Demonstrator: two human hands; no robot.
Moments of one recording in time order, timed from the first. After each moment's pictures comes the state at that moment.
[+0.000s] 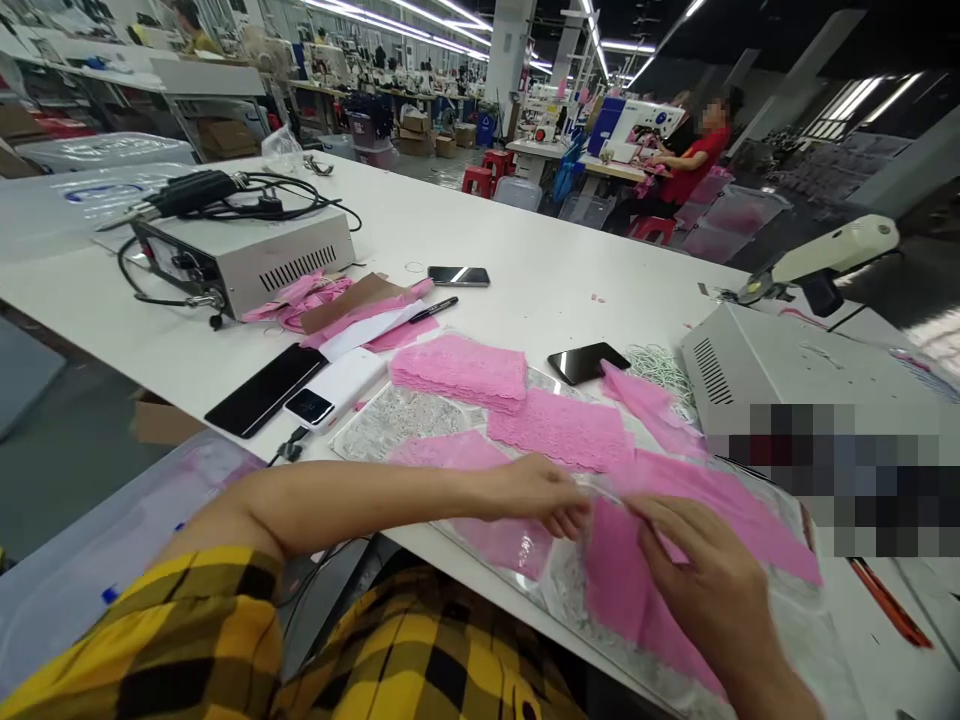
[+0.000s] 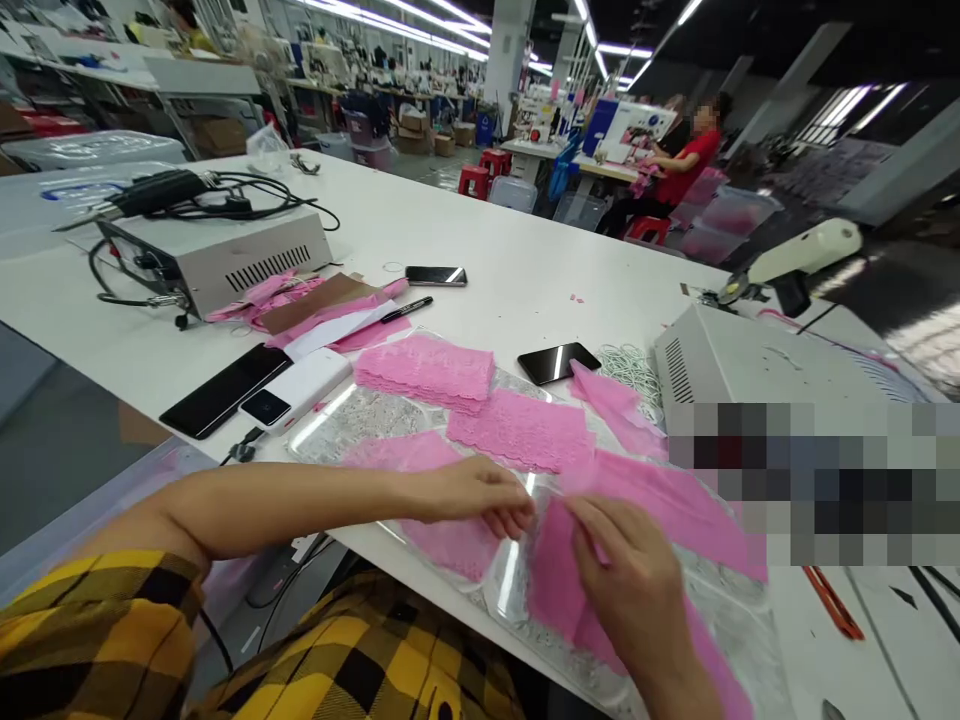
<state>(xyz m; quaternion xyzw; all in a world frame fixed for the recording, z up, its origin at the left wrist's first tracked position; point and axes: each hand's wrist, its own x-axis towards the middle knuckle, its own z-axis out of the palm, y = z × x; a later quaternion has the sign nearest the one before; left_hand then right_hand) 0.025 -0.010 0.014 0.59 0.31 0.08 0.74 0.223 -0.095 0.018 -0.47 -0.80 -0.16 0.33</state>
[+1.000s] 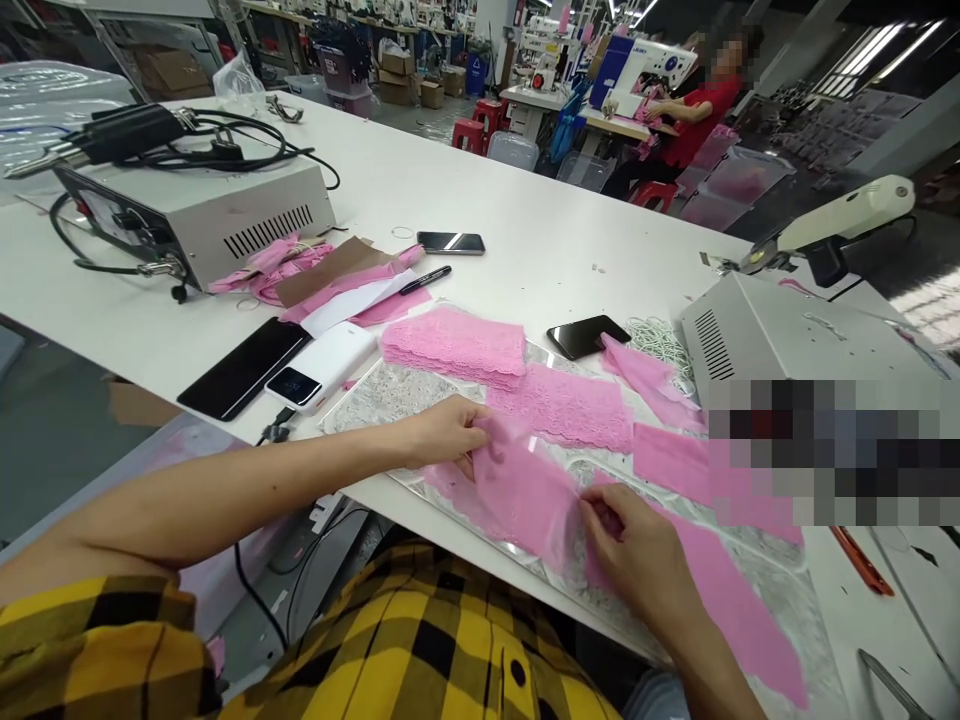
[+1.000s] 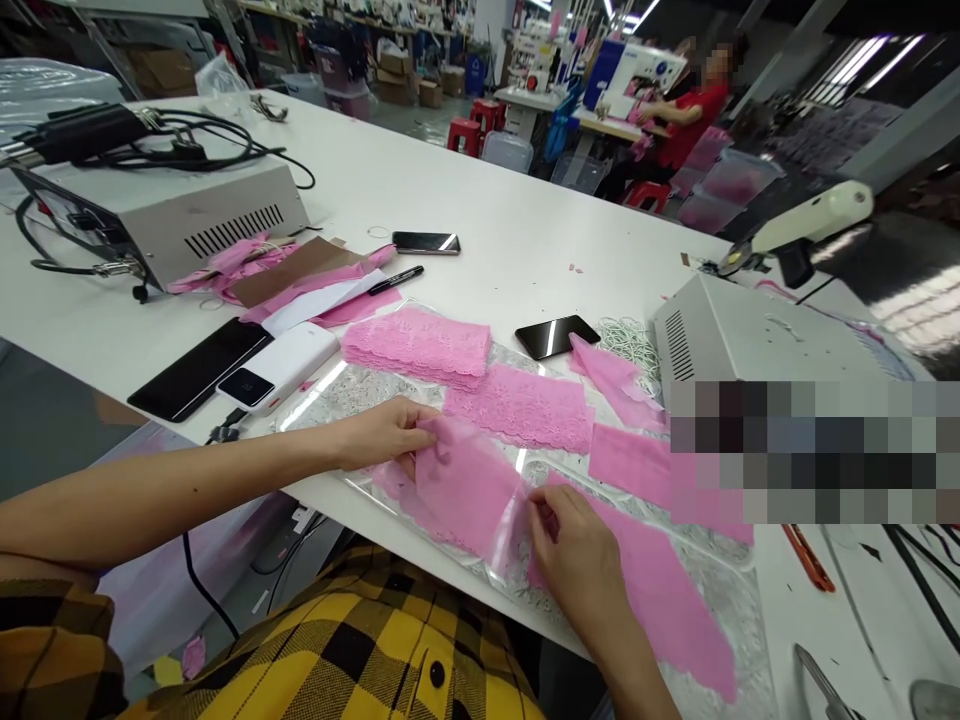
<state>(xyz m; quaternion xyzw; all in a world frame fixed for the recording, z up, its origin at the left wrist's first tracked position) -0.055 0.010 0.035 0.58 0.42 0.10 0.70 0.194 -0.106 -0.014 -0.67 -0.70 0.11 0.23</state>
